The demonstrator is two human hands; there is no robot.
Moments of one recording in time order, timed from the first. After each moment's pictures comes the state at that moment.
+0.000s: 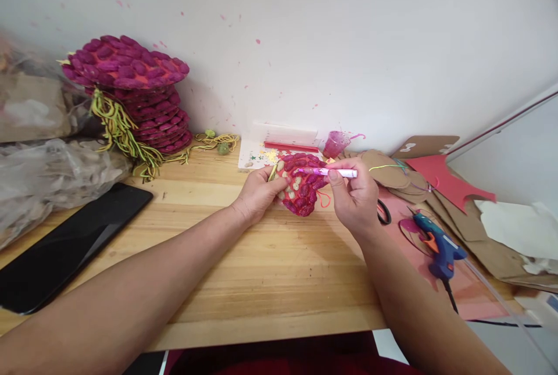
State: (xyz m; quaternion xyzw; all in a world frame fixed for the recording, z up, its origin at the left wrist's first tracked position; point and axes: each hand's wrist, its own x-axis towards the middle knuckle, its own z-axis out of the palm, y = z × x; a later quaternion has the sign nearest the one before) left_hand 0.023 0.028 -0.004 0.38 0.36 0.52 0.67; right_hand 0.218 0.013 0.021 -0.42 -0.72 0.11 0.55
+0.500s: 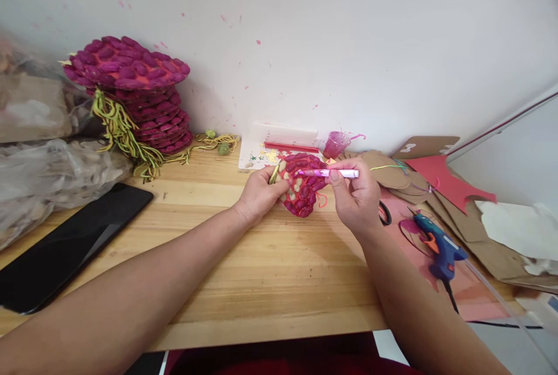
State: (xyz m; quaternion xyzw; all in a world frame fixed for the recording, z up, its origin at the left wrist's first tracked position) left_hand 0.023 0.028 -0.006 0.43 0.40 0.52 0.62; right_hand 0.218 0.014 0.021 -0.42 -0.72 0.12 0.55
